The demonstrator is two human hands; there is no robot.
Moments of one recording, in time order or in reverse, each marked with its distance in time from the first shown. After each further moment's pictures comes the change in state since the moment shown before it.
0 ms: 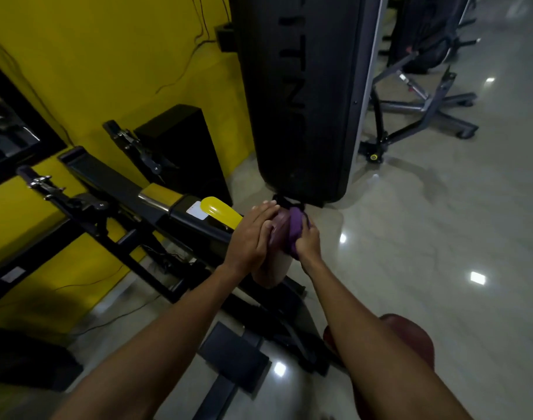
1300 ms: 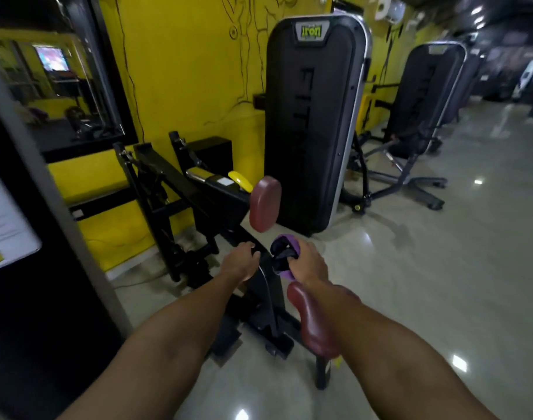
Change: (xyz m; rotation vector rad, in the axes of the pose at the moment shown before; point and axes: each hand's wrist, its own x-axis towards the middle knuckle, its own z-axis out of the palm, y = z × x) left_hand -0.281 0.222 -0.044 0.194 -0.261 -0.682; right_hand -0.352 0.030 -0.204 -0.992 -0.123 -0.465
